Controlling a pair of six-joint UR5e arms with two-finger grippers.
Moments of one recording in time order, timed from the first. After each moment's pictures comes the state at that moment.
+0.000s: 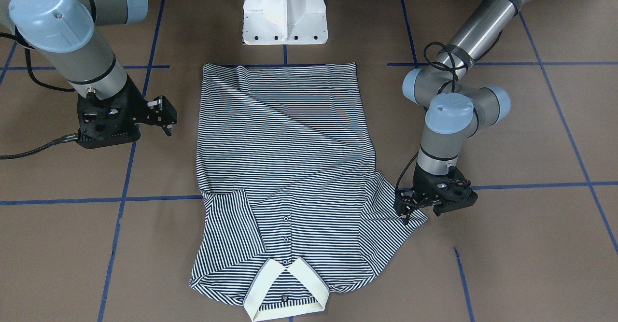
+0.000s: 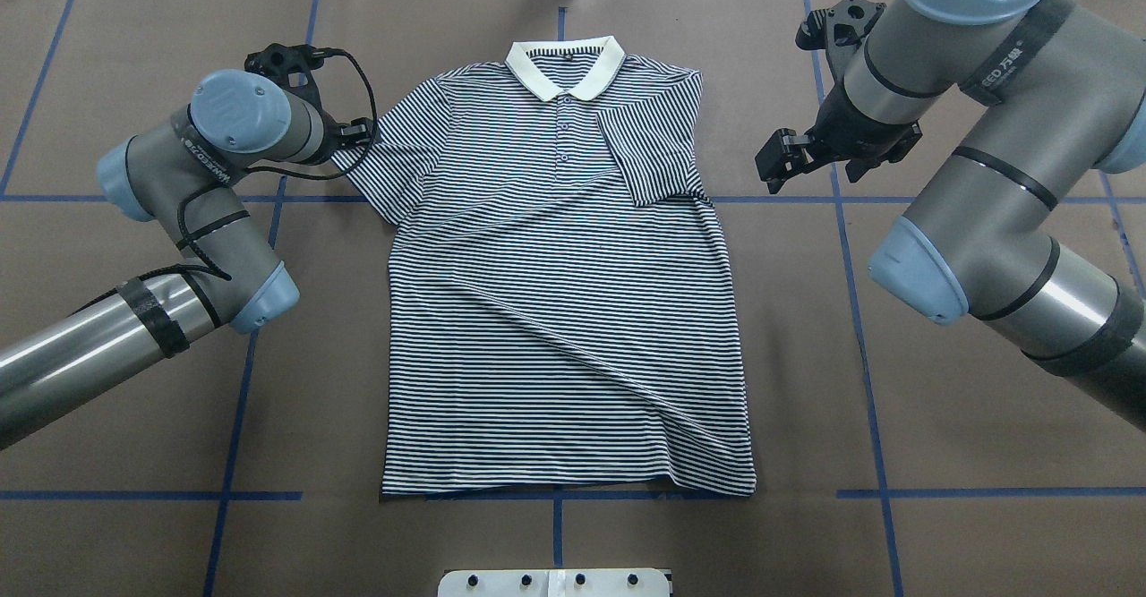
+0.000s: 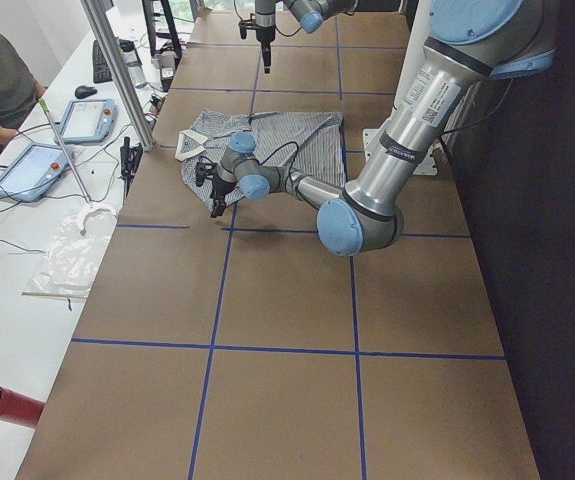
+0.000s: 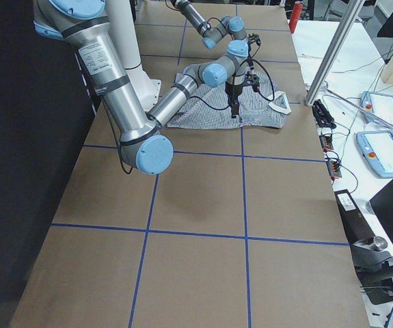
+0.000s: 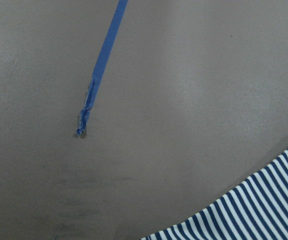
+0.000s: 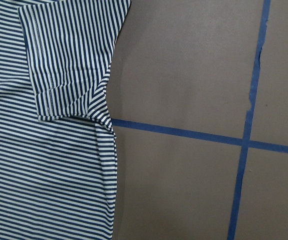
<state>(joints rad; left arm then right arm) -0.77 -2.15 -1.23 -2.17 -1.67 -1.23 0.87 -1.08 1.85 -1.74 2.10 0.74</state>
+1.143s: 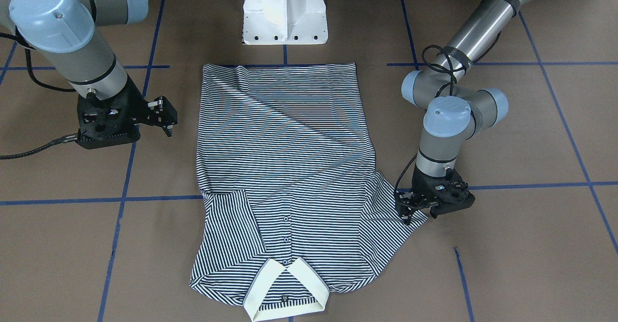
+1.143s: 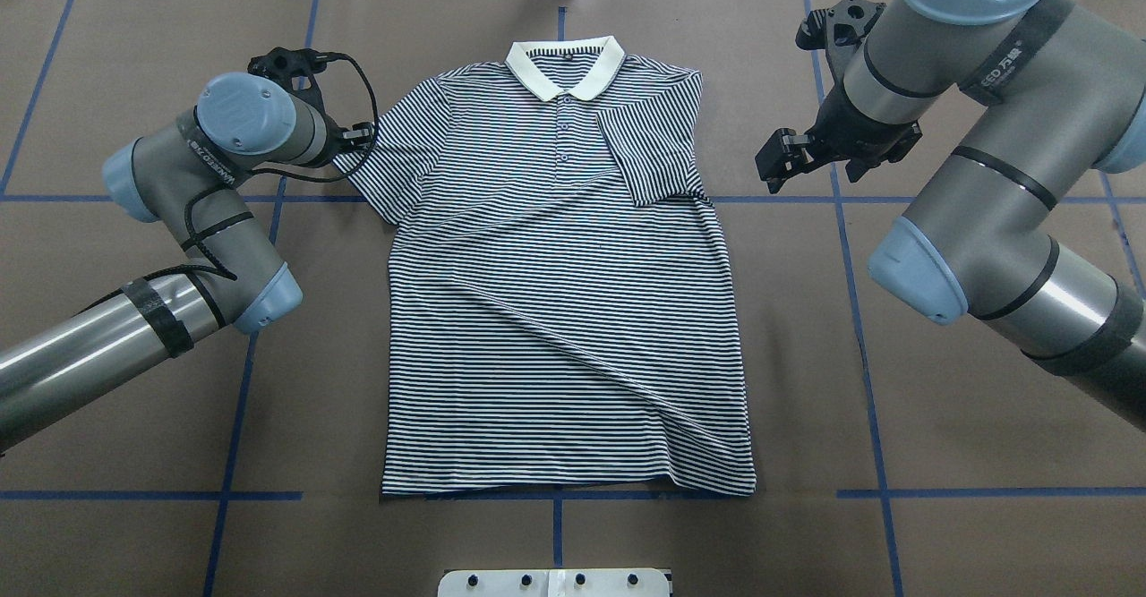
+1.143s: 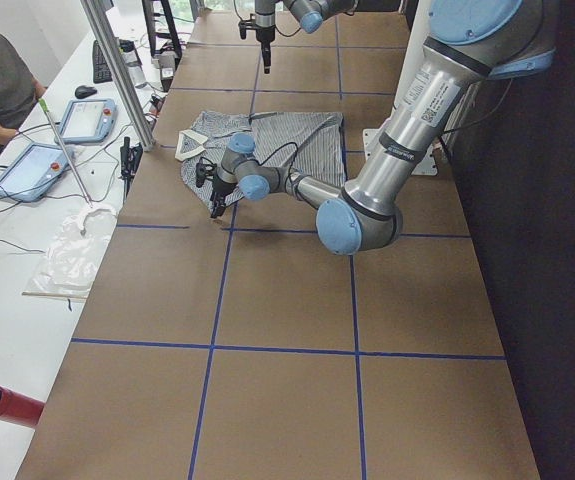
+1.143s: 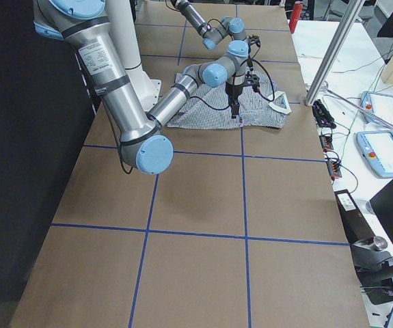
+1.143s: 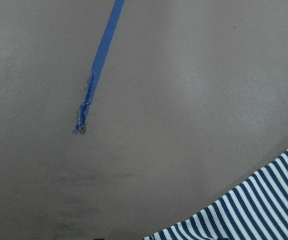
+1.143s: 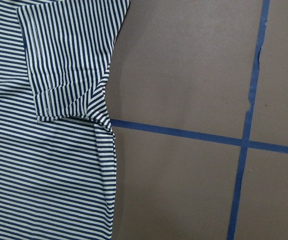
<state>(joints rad) -0.77 -2.16 -1.21 -2.17 -1.67 -1.23 0.87 -1.08 1.85 -1.74 2.10 0.74</state>
